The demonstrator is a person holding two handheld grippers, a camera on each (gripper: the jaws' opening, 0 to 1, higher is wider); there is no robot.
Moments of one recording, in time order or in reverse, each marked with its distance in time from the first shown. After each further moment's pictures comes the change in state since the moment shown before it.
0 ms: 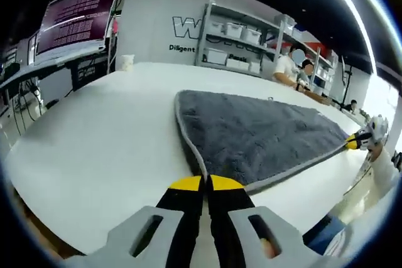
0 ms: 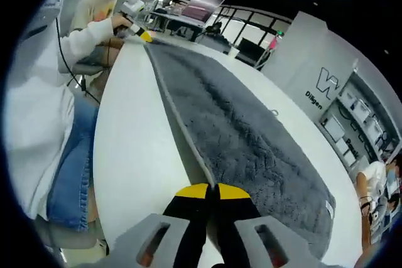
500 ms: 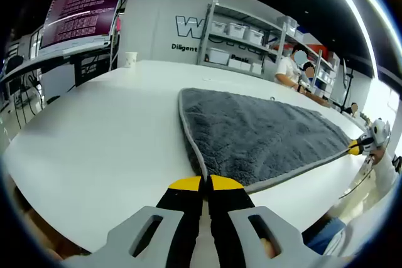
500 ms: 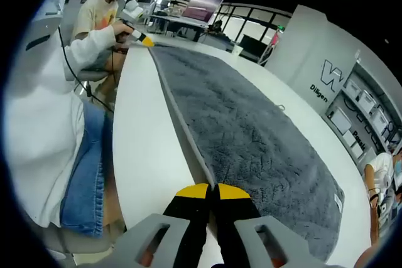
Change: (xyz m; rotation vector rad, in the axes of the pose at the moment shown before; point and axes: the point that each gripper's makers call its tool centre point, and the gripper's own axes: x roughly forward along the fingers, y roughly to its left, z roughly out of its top) left arm -0.002 0.004 -0.004 -0.019 -0.002 0.001; right arm -0.005 0.021 -0.005 0.038 0.023 0.047
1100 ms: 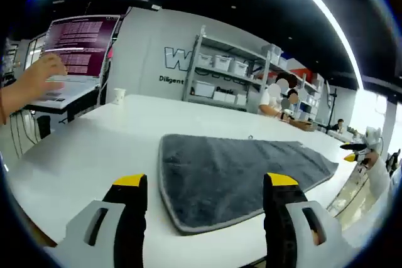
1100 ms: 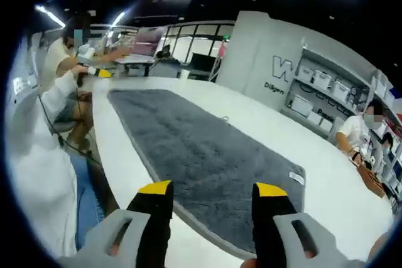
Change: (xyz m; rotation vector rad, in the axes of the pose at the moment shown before) left arm -0.043 -0.050 0.081 0.011 -0.253 -0.172; right arm -0.121 -0.078 0.004 0.342 -0.164 -0.356
